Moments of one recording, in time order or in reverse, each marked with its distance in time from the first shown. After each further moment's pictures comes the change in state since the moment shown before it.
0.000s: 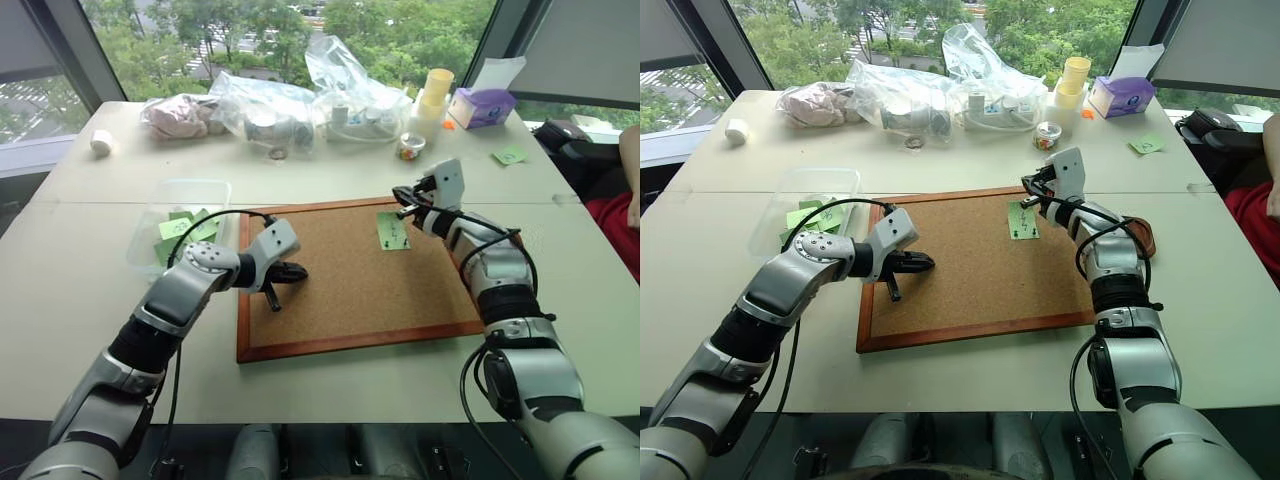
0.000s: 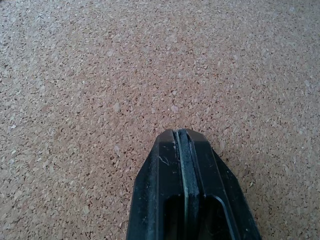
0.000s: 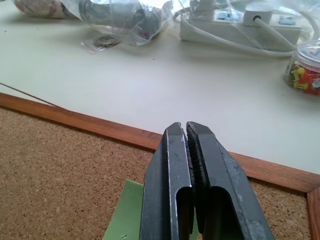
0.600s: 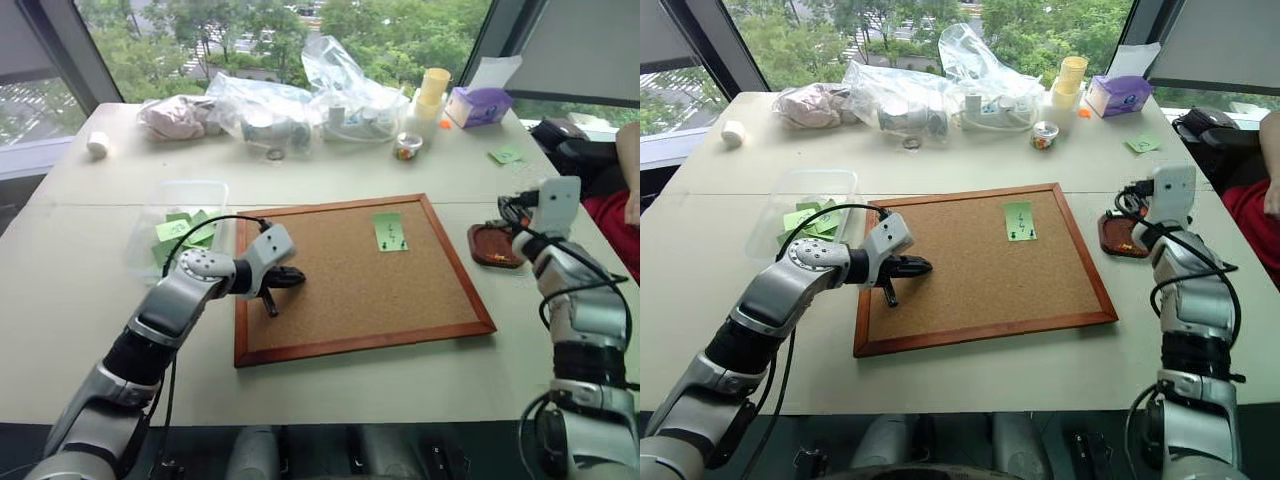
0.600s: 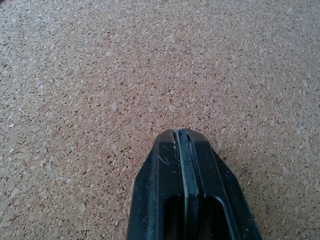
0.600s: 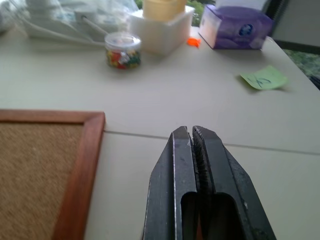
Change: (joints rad) left arm 0.068 0.008 0.040 -0.060 0.002 -0.004 0.007; right arm 0.401 -0.165 -0.226 -0.511 0.010 0.228 -0.252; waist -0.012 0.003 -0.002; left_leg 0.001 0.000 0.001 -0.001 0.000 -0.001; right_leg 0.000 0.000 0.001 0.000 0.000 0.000
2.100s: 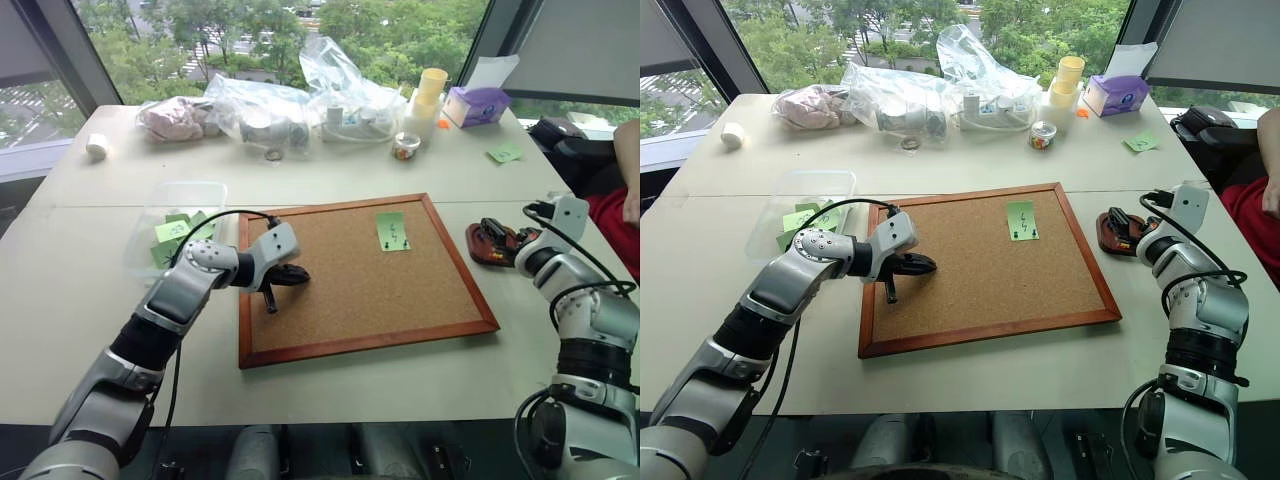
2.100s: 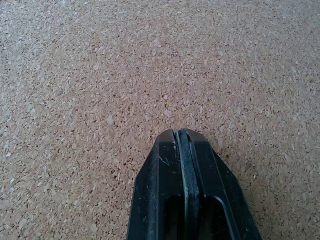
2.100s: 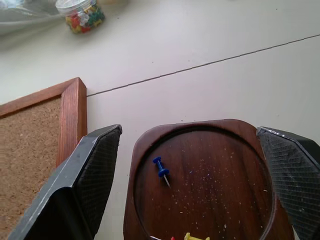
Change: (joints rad) left arm -0.071 -0.009 -0.040 0.132 0.057 -0.164 -0.121; right arm -0.087 0.029 -0.156 0.113 0.219 0.270 -0.065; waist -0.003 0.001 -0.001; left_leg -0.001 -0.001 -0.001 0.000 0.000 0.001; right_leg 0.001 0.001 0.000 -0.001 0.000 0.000
